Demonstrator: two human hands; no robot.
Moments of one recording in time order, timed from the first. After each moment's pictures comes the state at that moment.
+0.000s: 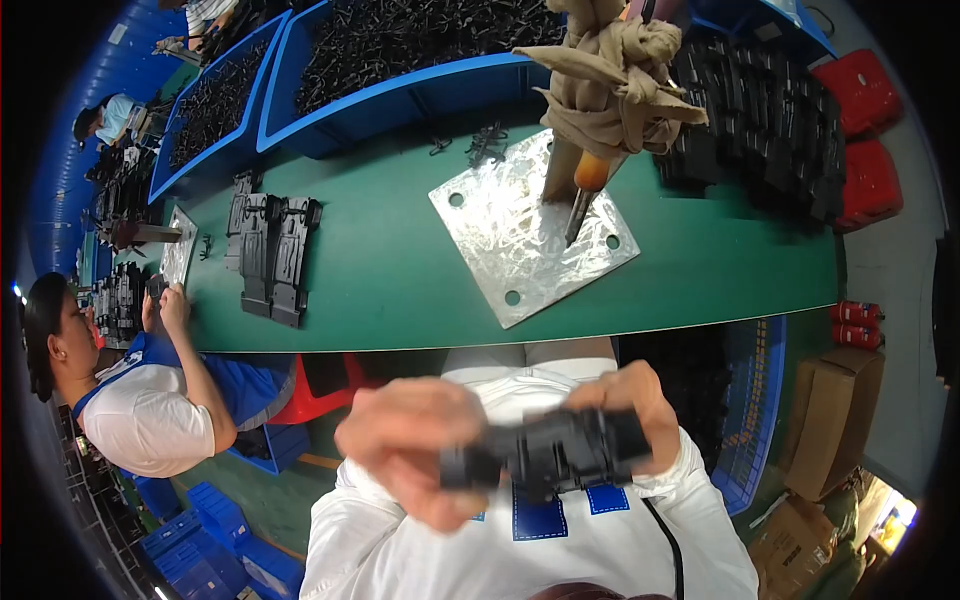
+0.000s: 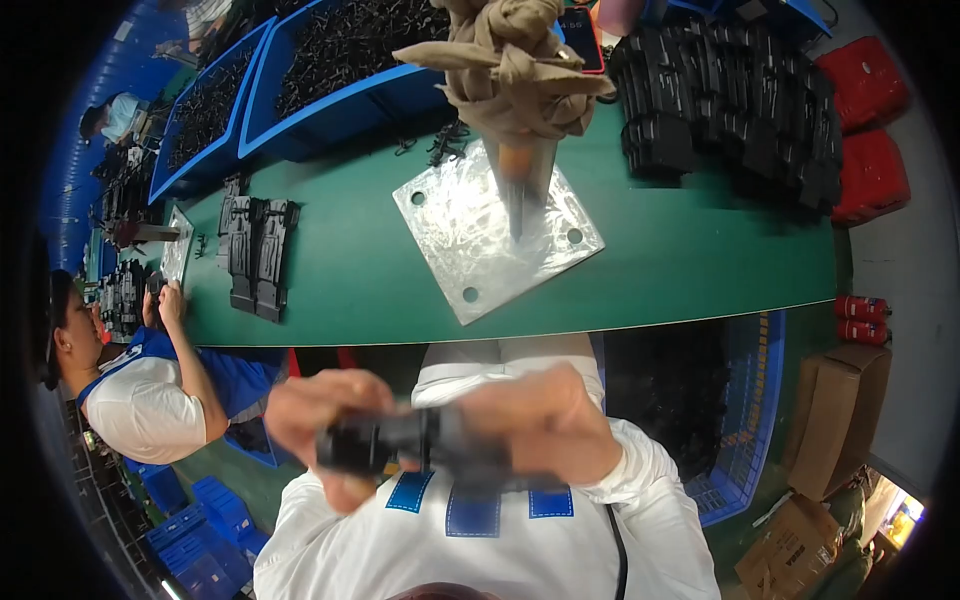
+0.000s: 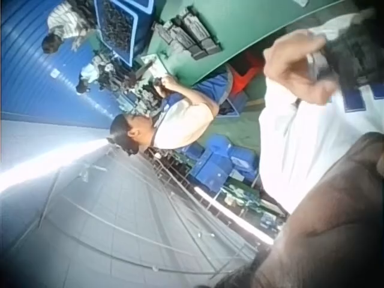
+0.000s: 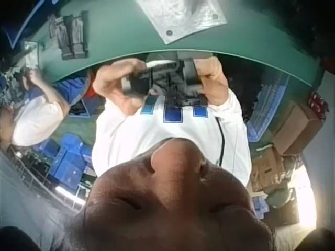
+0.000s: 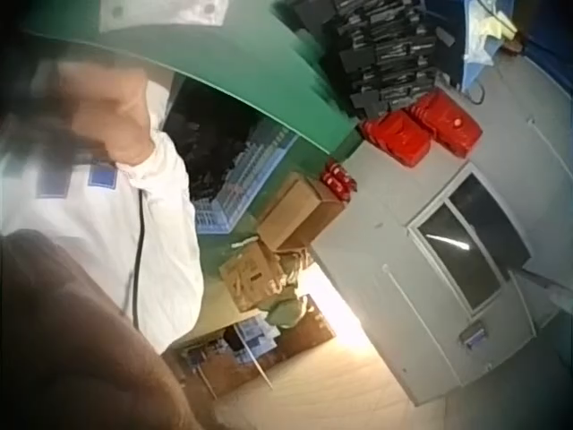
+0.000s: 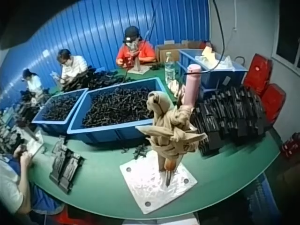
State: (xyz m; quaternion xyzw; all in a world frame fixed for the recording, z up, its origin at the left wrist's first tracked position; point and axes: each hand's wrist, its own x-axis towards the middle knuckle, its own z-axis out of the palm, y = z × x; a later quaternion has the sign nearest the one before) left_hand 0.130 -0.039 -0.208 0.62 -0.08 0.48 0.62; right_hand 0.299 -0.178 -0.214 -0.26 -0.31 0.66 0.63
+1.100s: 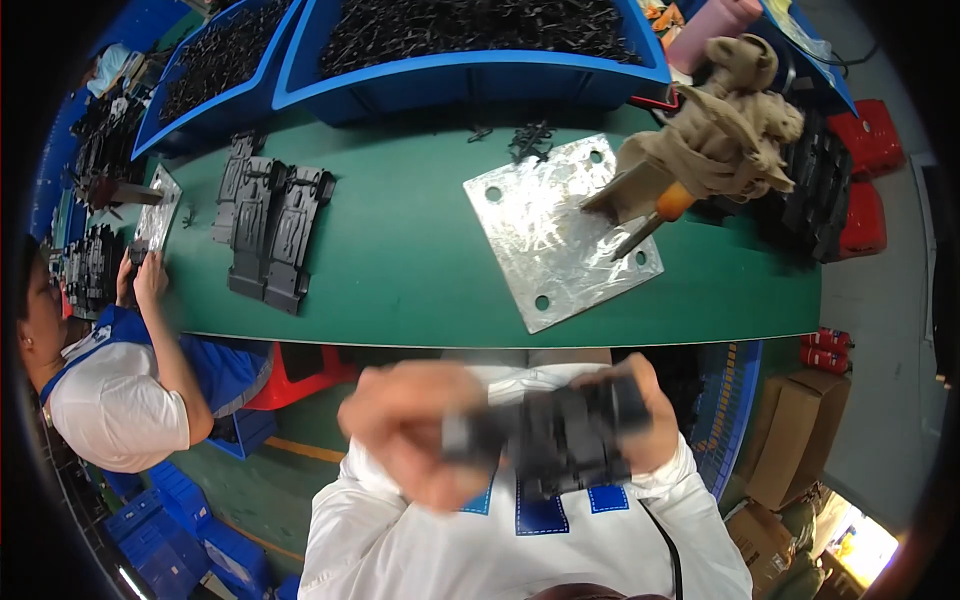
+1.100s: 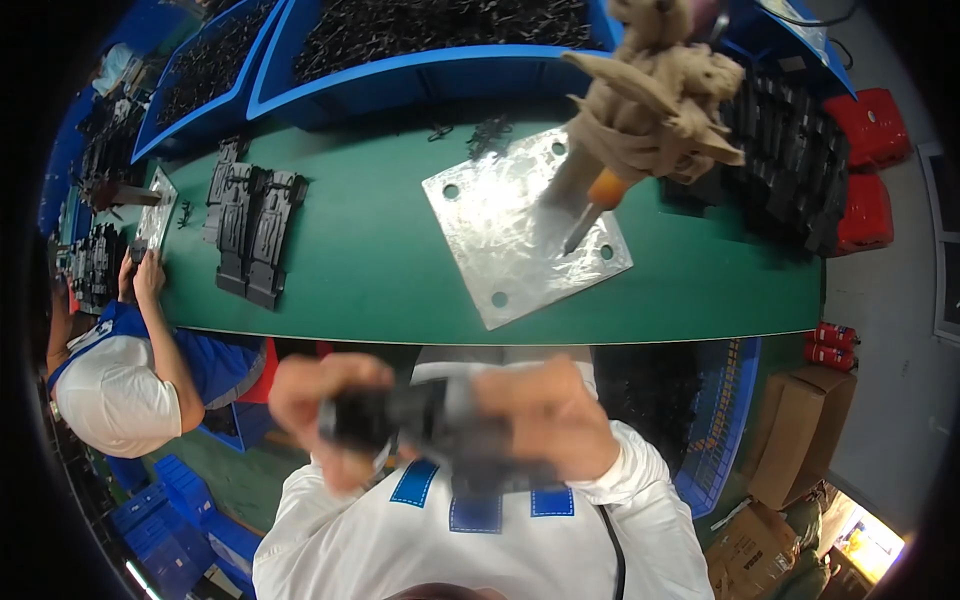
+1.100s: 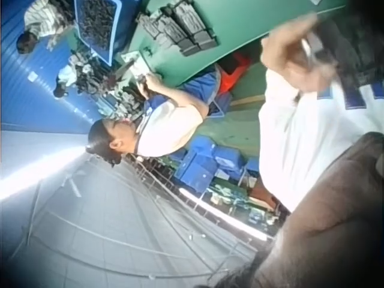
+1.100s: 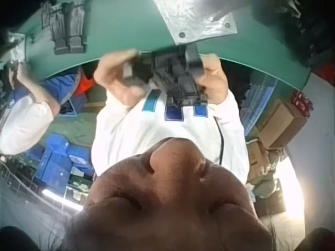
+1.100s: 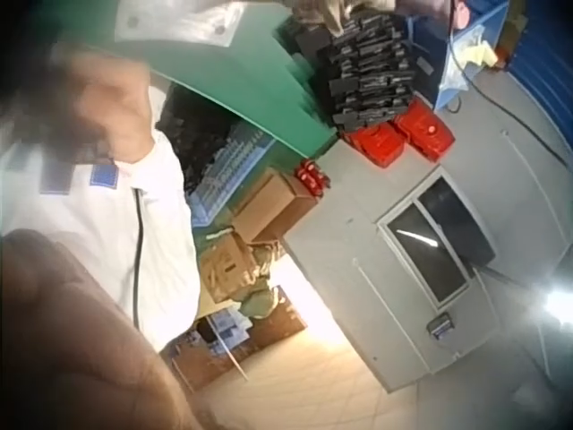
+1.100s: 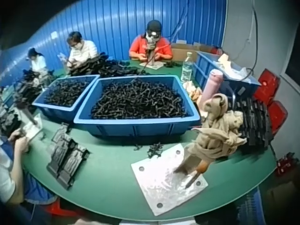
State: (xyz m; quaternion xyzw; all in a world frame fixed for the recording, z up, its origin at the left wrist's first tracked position) left_hand 0.098 -0.022 -0.224 0.55 0.06 0.56 0.62; right_hand 0.267 -0.149 -0.208 -0.36 -0.18 0.68 0.61
